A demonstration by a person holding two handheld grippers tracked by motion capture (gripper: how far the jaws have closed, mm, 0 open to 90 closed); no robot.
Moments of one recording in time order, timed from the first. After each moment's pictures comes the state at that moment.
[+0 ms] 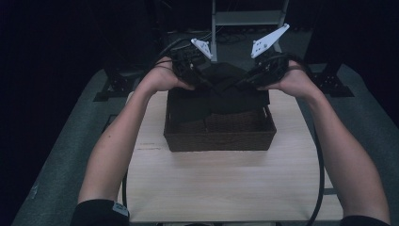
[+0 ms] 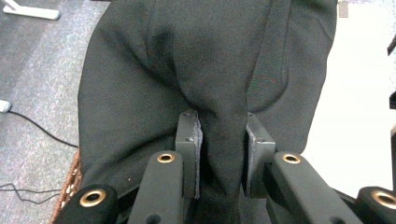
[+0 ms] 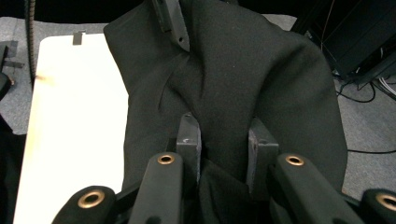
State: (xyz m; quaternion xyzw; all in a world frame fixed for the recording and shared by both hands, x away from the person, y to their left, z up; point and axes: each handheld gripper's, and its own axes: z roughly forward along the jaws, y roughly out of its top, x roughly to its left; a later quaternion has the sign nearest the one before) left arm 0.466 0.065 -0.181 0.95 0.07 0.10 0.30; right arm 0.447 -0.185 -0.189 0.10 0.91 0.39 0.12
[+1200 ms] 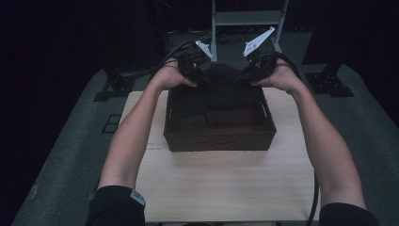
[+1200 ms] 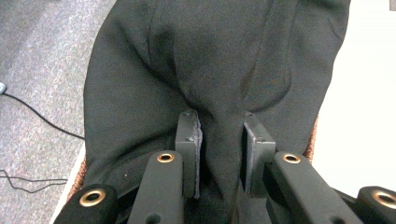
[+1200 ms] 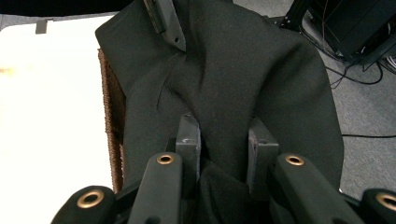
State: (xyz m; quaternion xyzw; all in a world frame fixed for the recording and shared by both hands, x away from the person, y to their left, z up) left arm 0.525 0.061 -0.225 0.95 0.10 0.09 0.29; right arm 0.510 -0.182 -0.229 0.13 0.91 0.37 0.10
